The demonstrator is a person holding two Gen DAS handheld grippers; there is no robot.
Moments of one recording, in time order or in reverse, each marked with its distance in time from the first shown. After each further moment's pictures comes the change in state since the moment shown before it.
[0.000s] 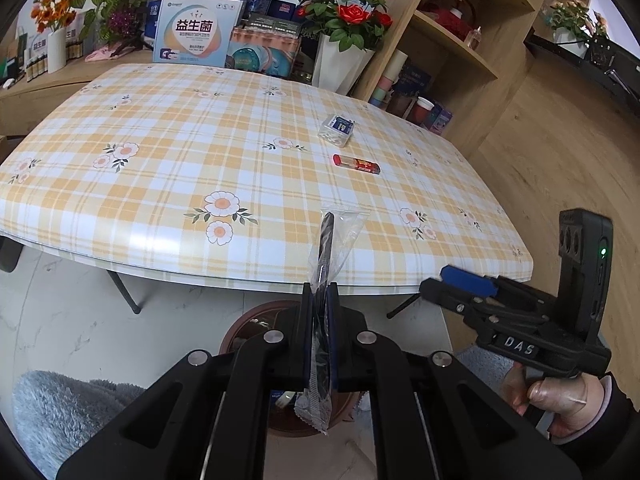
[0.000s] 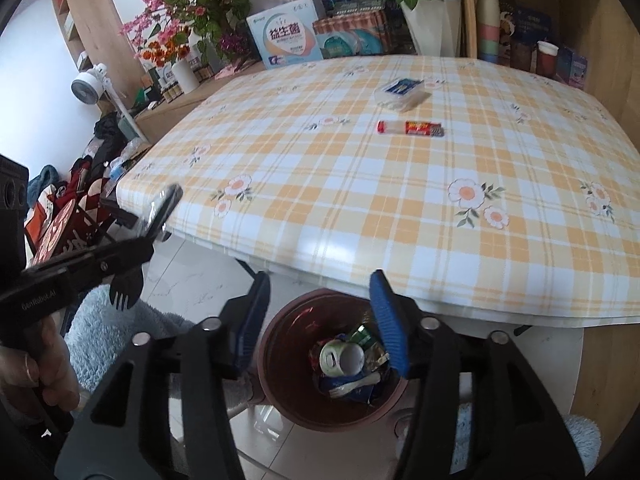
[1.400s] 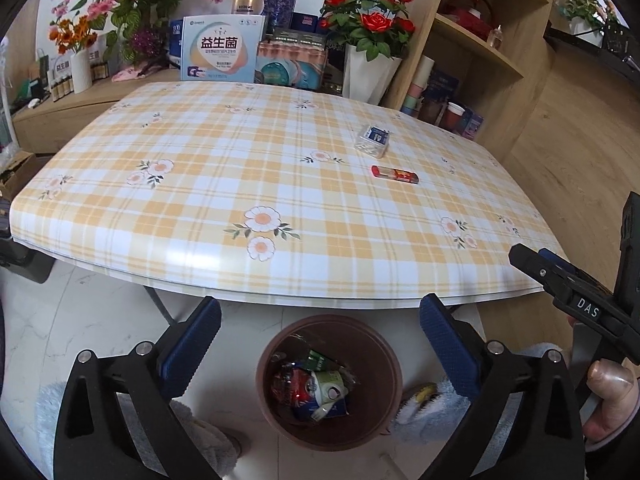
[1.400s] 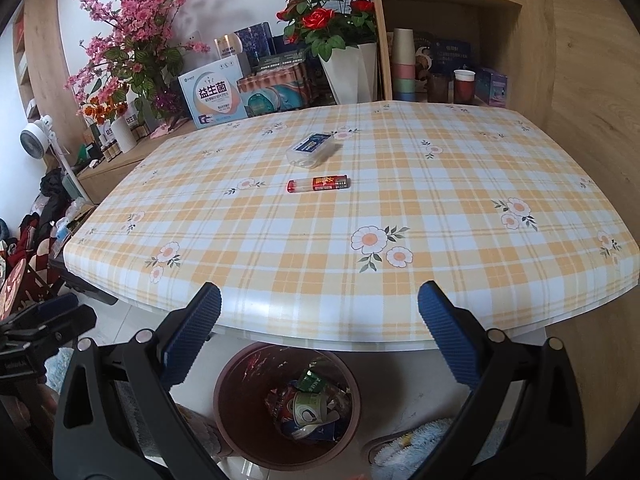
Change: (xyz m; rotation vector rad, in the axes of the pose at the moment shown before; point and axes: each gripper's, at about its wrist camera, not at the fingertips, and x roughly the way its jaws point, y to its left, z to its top) left arm 0.004 0.010 0.004 0.027 -0.054 0.155; right arm -0.025 -0.036 0.006 0.107 -0.175 -0.228
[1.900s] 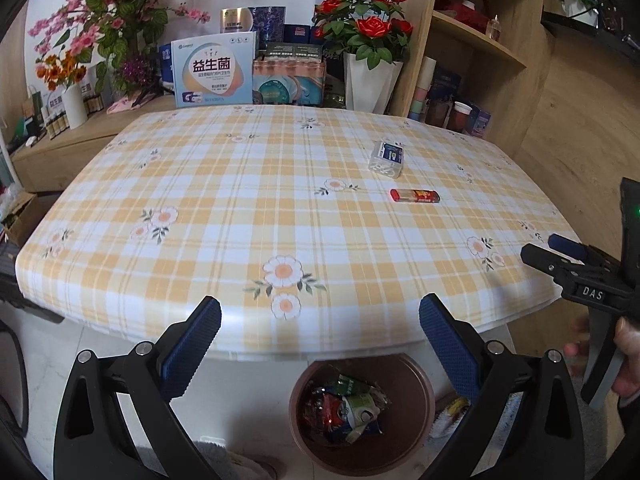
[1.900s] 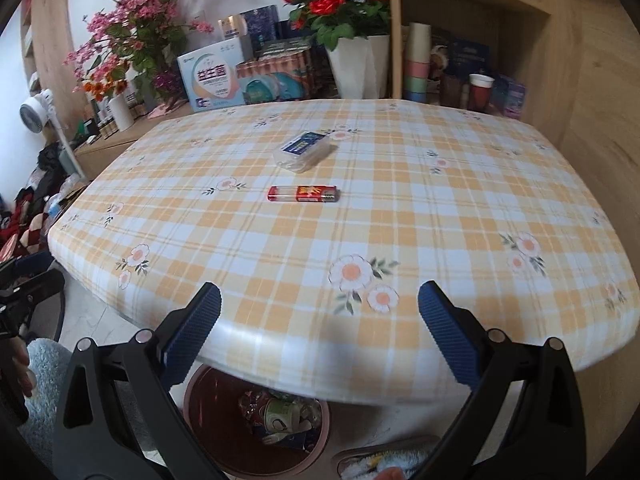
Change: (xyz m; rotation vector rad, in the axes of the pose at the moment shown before) left arm 0.024 0.009 0.044 0.099 -0.028 0.047; right arm 0.049 -0.022 0.040 -0.091 0.055 0.021
